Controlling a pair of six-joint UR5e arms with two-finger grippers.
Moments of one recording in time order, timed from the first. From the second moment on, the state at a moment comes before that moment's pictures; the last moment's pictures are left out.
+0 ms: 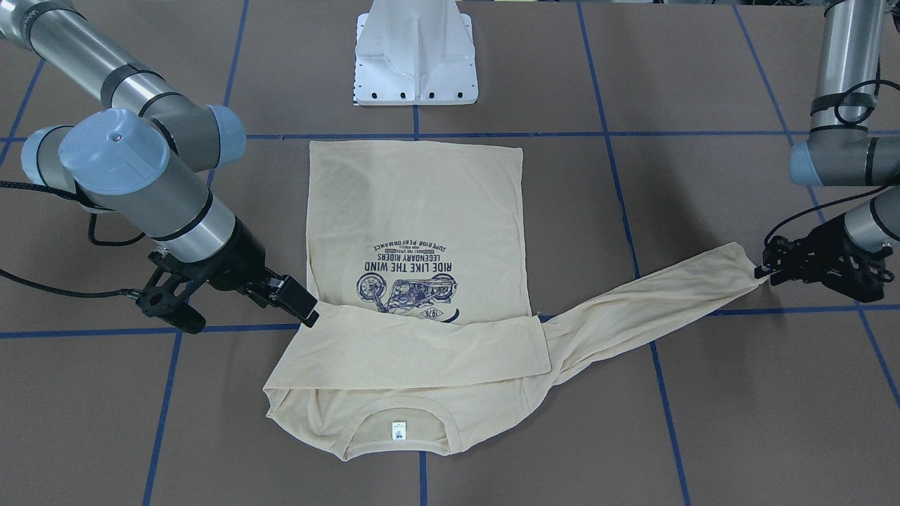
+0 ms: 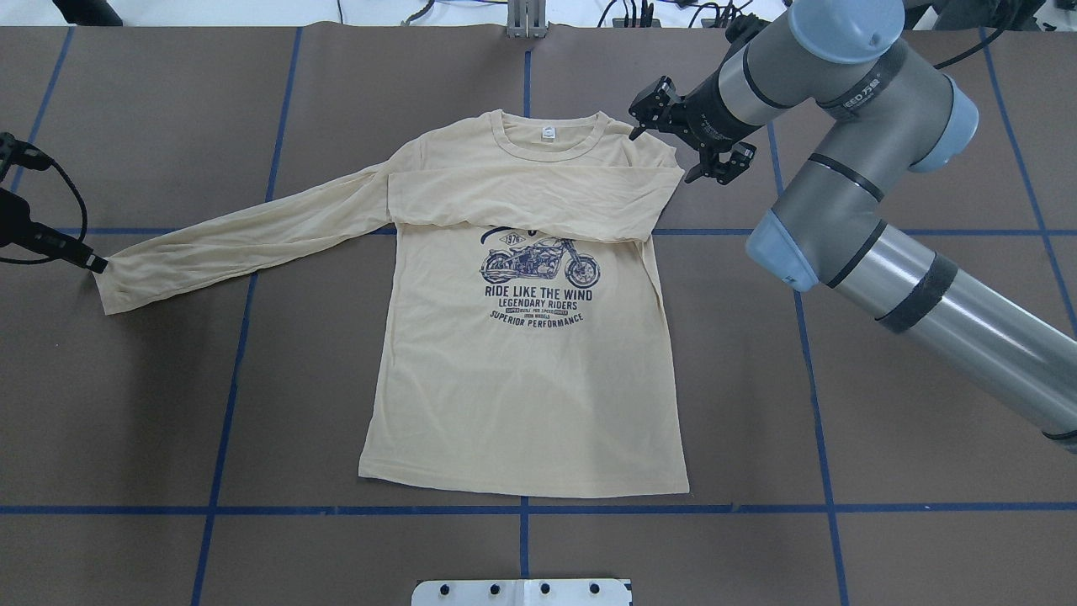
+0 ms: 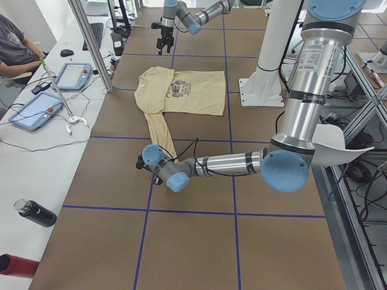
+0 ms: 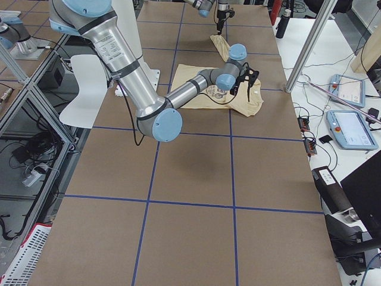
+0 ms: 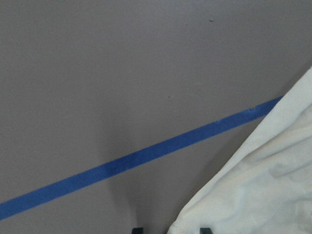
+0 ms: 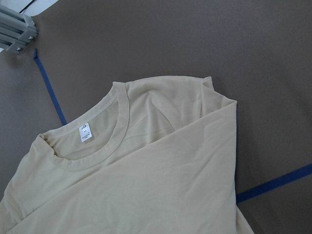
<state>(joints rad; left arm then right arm) -1.14 -1.76 -1.16 -2.40 -2.45 -0.39 0.87 -0.95 1.47 -1.09 2.12 1.62</state>
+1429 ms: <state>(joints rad) -0.91 -2.37 -1.32 -2.40 -2.38 -1.46 1.18 -1.33 1.46 -1.04 2.35 1.05</state>
